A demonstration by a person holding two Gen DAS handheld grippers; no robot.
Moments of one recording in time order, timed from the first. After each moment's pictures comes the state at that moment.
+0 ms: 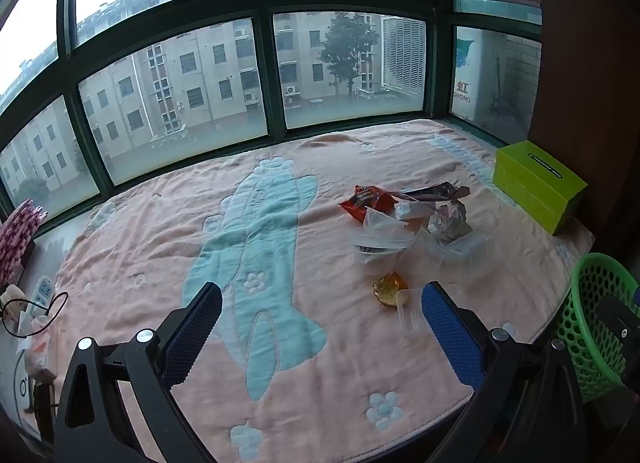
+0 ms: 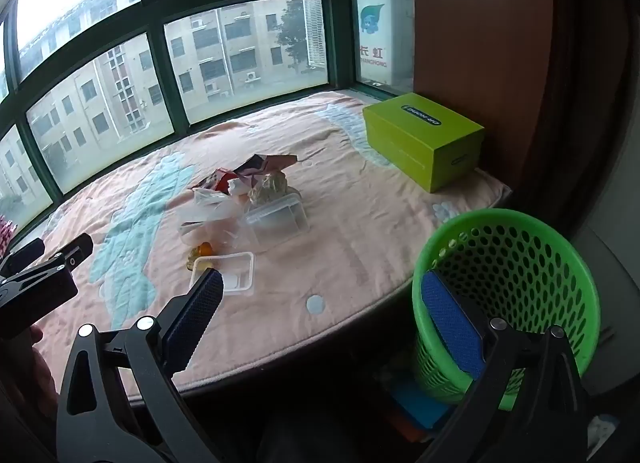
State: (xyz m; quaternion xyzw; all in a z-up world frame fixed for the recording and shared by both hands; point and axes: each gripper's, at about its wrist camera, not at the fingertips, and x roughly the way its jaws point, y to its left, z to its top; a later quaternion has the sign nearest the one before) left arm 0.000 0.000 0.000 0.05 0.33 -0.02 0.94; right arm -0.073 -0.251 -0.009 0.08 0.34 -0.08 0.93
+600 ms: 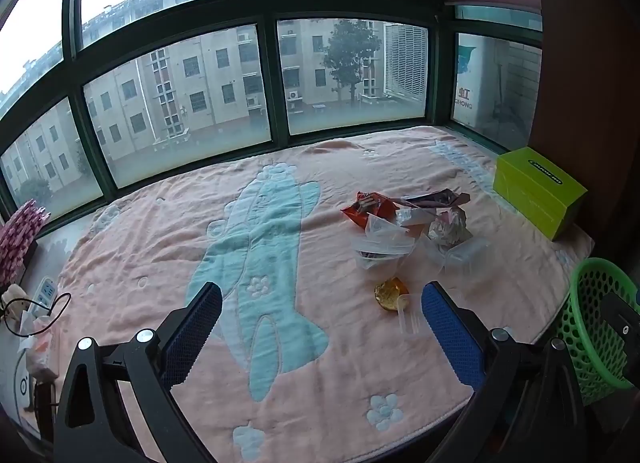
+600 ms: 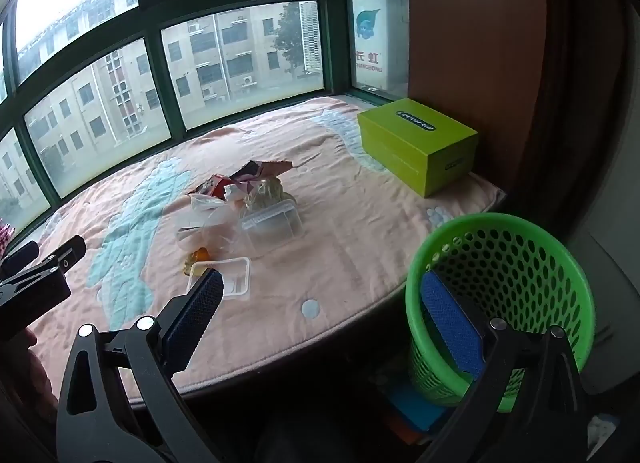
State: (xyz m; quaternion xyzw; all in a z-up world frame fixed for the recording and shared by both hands) left arm -0.003 -0.001 0.006 0.04 0.33 -0.01 0.94; right arm -0.076 -0.253 -0.004 0.08 0.33 -0.09 0.94
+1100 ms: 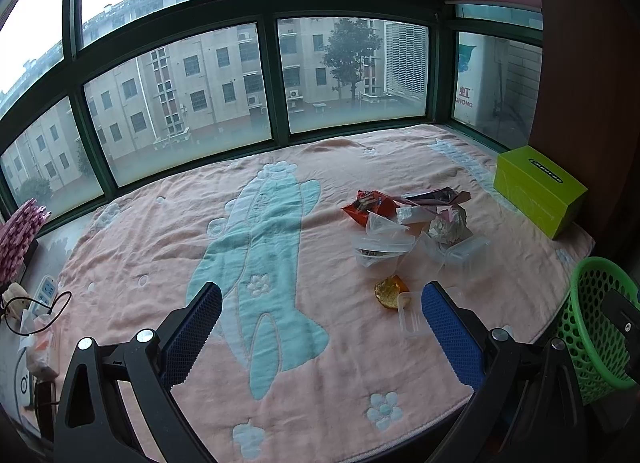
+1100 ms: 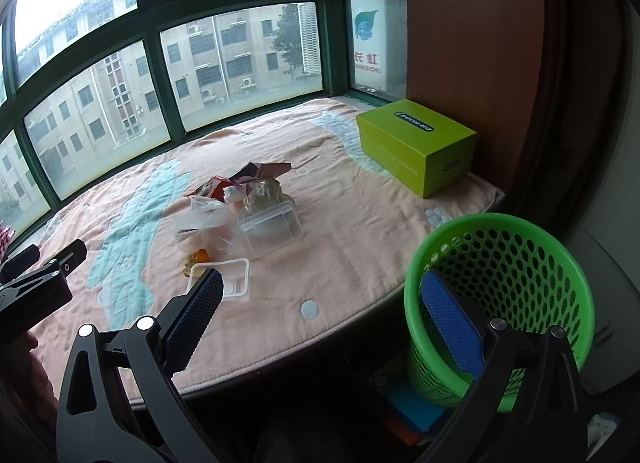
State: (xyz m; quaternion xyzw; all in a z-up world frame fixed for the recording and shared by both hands) left arm -0.006 -0.001 0.007 0.04 0.32 -0.01 0.95; right arm -0.077 -0.254 -0.001 0.08 0.33 -0.09 0.94
